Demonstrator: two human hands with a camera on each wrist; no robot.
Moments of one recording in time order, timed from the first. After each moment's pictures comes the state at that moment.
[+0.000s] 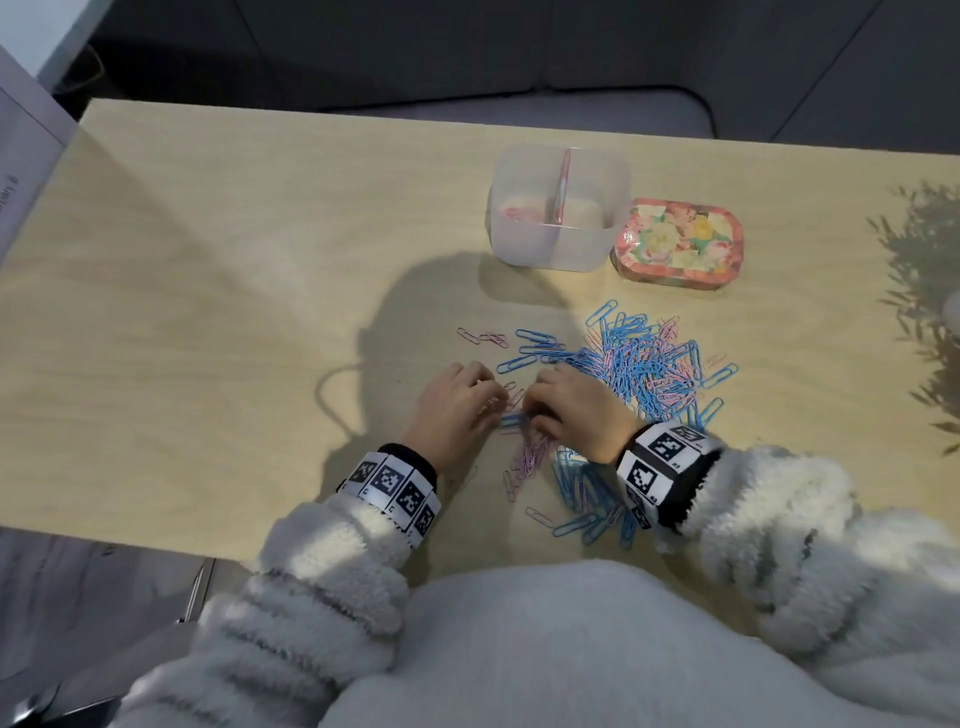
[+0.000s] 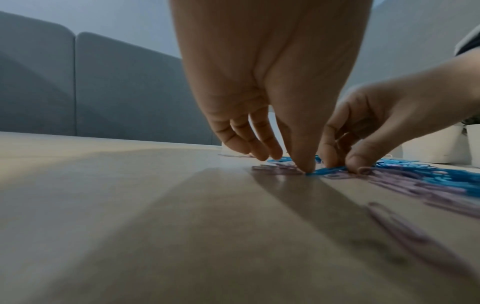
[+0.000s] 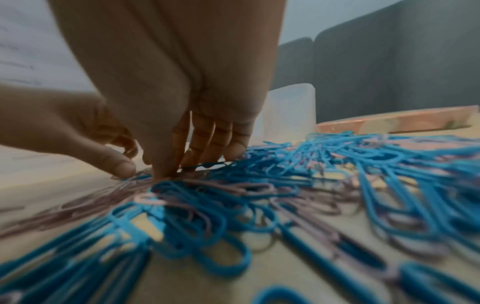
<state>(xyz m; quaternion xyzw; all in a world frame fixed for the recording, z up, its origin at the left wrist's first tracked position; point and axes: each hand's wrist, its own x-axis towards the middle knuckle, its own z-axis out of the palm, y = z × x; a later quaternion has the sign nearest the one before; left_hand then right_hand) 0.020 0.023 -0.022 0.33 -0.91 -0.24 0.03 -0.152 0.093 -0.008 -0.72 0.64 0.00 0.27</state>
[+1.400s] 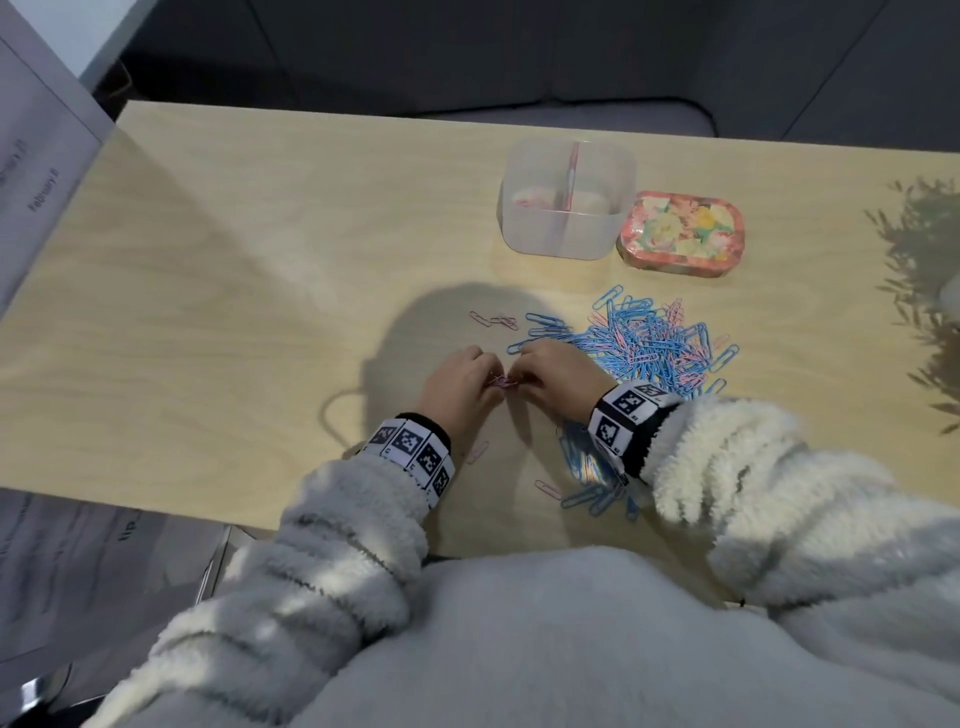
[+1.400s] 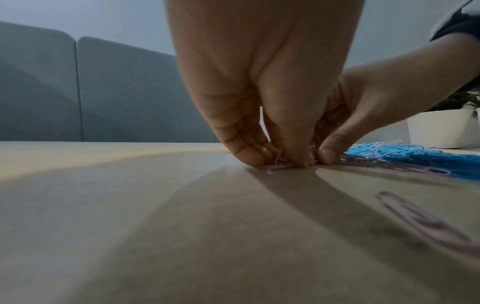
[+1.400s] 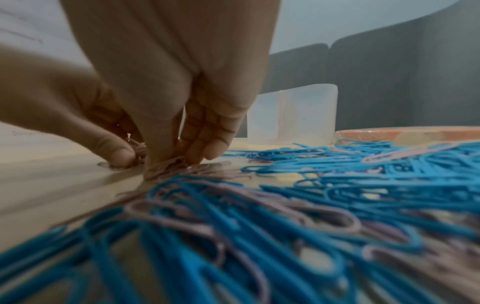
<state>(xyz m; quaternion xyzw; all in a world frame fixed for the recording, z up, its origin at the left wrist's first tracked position) 0.022 0.027 -0.014 0.41 -0.87 -0.27 -0.01 -0.130 0.076 -0.005 -0.72 0.65 -0.03 0.25</state>
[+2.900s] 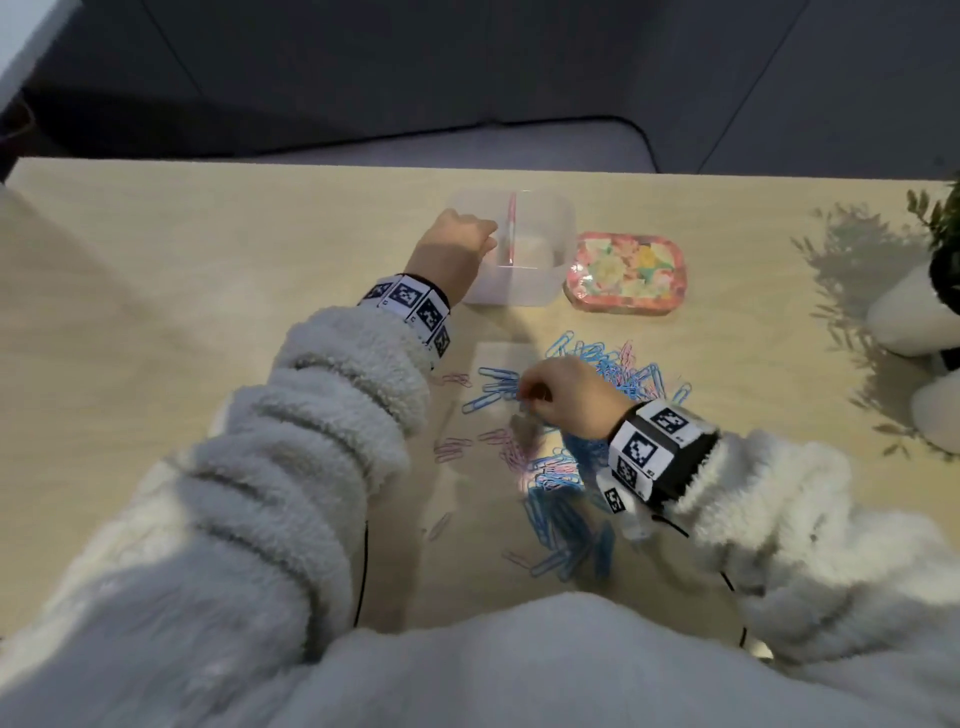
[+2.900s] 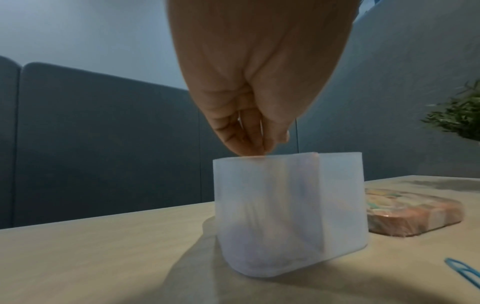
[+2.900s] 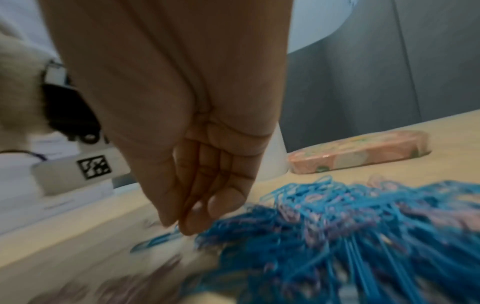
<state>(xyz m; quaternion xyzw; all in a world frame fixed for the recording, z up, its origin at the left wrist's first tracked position) -0.108 -0.122 0.039 0.32 -0.93 -0.14 0.06 -0.190 0.068 0.015 -0.59 0.73 -0.11 0.33</state>
